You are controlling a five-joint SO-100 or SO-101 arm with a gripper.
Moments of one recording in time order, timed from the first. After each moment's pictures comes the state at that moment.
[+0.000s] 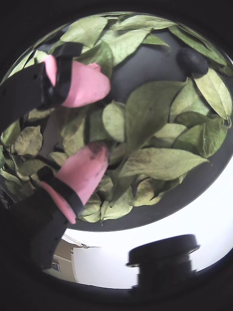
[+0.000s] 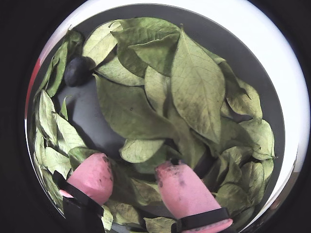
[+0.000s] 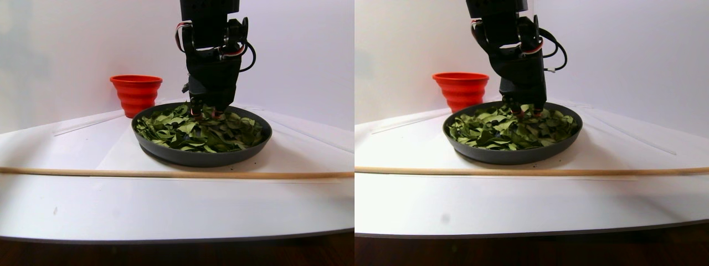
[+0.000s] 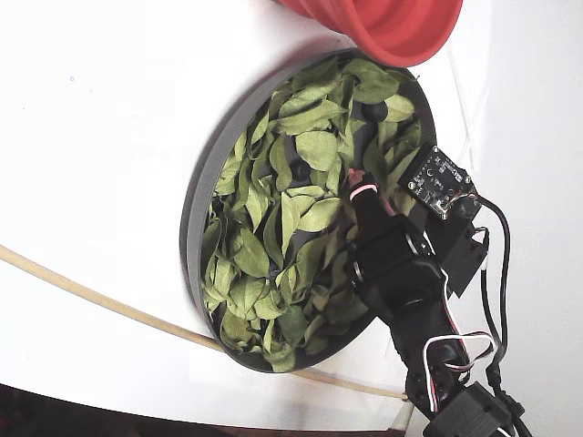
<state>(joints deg) 14.2 67.5 109.7 -32.5 -96.8</state>
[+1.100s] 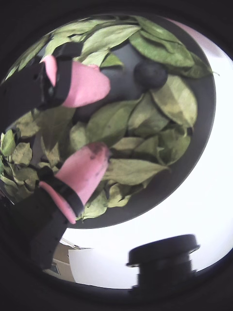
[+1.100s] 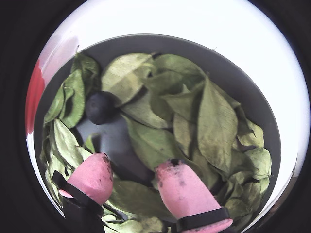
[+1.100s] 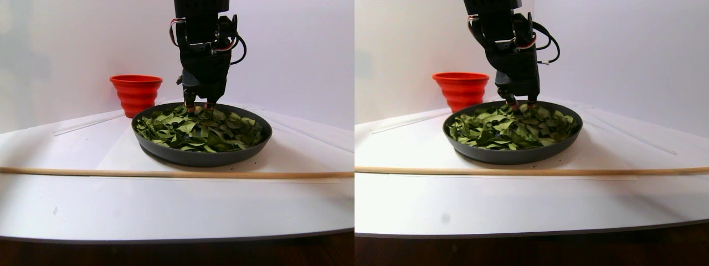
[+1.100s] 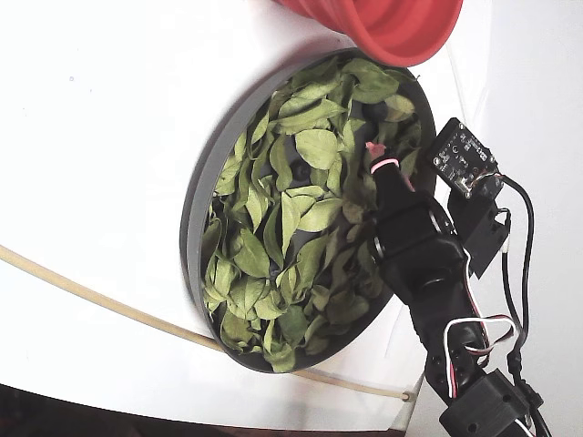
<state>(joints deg) 11.8 69.3 105.1 -30.3 -94.7</state>
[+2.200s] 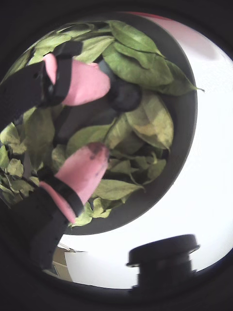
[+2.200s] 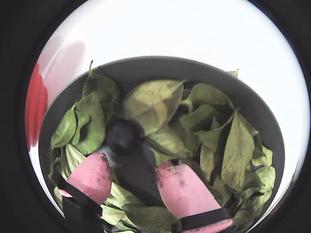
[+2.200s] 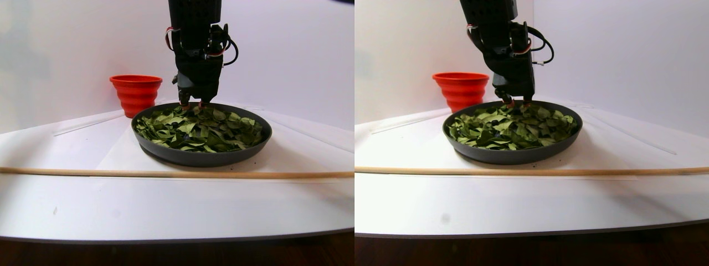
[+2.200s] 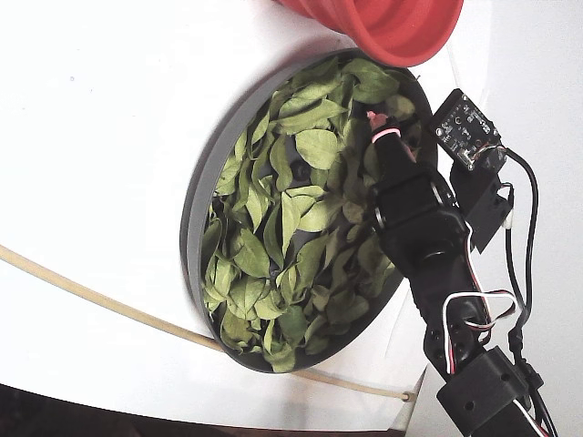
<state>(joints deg) 9.8 64.7 97.6 -29.3 -93.8</state>
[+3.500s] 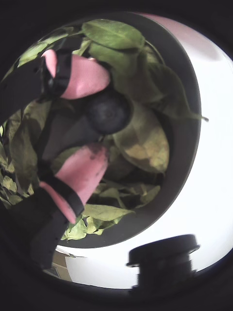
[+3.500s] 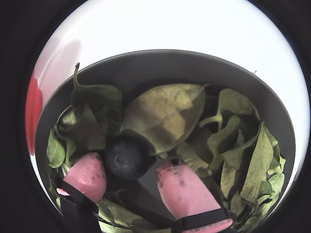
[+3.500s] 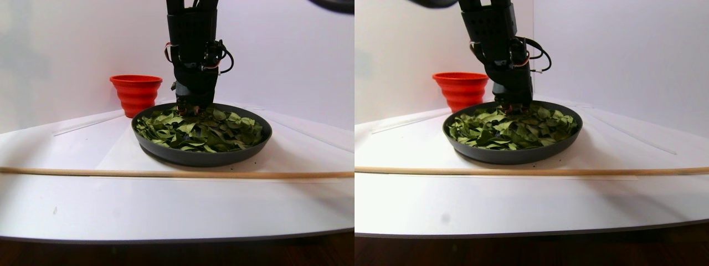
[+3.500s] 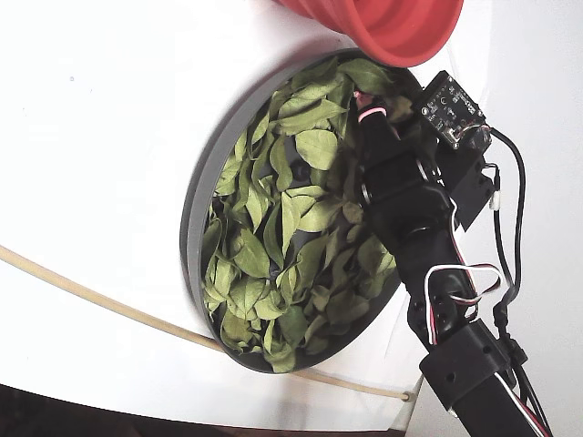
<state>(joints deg) 9.0 56.7 87.4 -26.9 -91.8</state>
